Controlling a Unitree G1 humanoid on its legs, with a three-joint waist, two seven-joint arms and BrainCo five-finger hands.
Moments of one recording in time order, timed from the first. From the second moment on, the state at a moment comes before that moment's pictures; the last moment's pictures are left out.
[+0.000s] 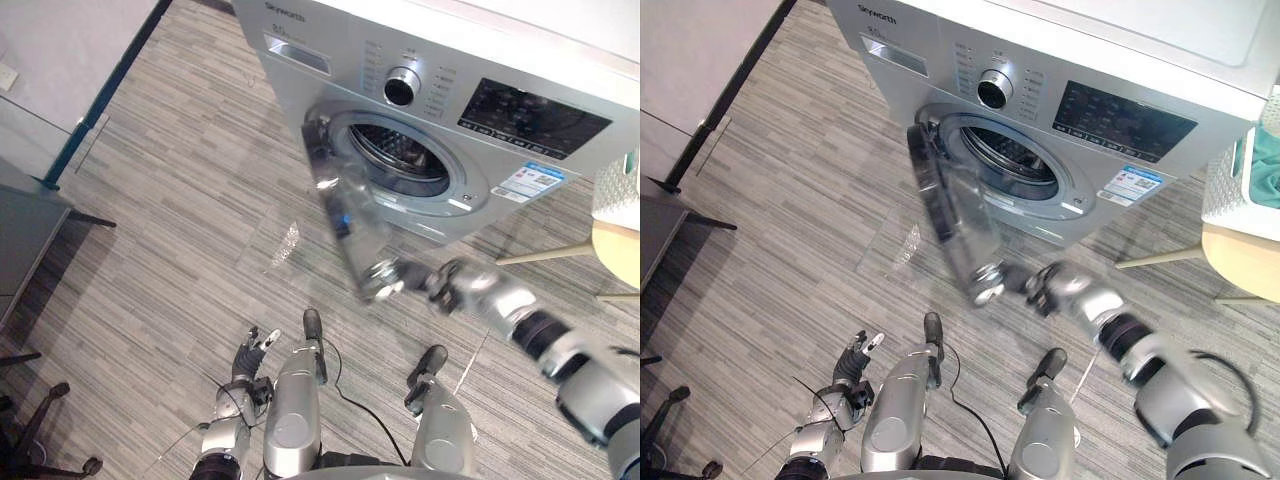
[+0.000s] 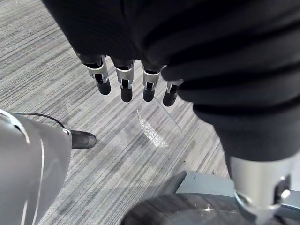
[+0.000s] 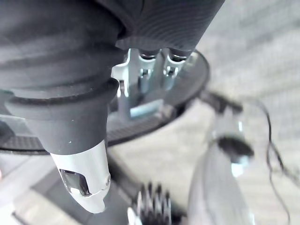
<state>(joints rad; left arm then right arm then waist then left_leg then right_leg) 0.01 0.04 0.07 0.64 -0.20 -0.09 0.05 -0.61 -0.54 0.85 0.56 0.84 0.22 0.51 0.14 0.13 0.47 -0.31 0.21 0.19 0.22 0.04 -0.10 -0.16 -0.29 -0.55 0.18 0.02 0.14</state>
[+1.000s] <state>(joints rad) -1.04 0.34 -0.45 1.22 -0.46 0.10 -0.35 -0.38 -0.11 0.50 0.29 1.05 0.11 0.42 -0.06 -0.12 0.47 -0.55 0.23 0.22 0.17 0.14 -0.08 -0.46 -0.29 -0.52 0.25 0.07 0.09</state>
